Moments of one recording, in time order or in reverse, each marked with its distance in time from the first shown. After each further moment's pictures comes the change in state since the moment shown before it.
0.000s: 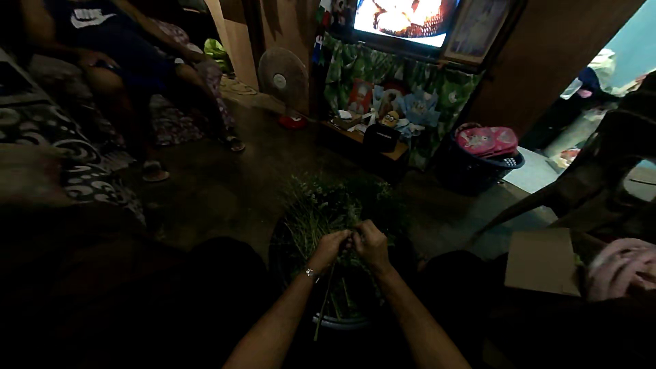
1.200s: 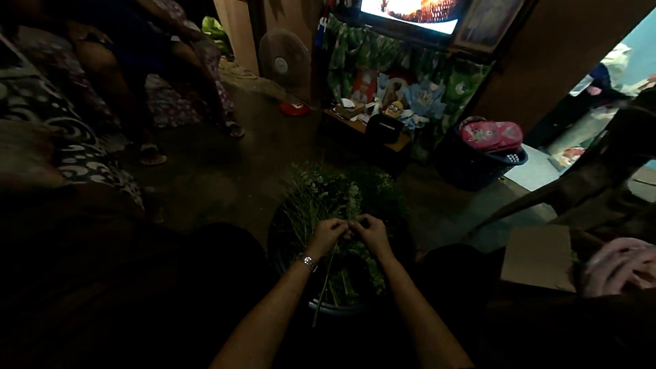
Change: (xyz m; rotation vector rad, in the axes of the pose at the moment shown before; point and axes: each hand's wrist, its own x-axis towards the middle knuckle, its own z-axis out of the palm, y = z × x) left_hand -0.006 0.009 -0.011 0.175 -0.012 0.124; right_hand 0.021 -0.014 -0.020 0.496 -0.386 0.772
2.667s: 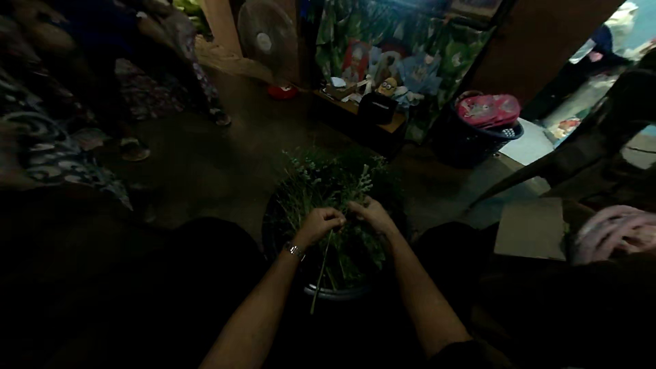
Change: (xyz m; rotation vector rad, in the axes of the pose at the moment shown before) left_hand -0.004 0.007 -0.015 0.133 -0.206 0.018; right_hand 0.009 0.002 -0.021 0.274 -0.153 0.177
